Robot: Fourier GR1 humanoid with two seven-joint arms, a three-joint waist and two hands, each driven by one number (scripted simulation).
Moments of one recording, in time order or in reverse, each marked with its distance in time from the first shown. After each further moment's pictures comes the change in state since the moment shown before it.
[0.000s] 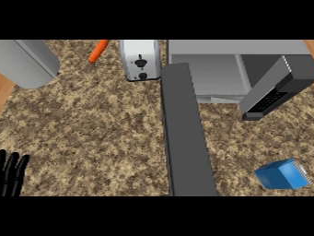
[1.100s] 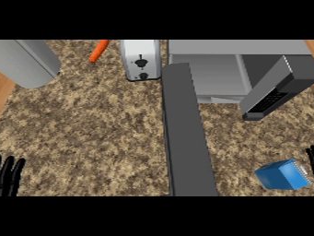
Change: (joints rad) left arm 0.023 0.004 0.026 0.009 0.026 -0.023 -0.026; right arm -0.246 -0.161 -0.126 0.677 0.091 0.054 -0.309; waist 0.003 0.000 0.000
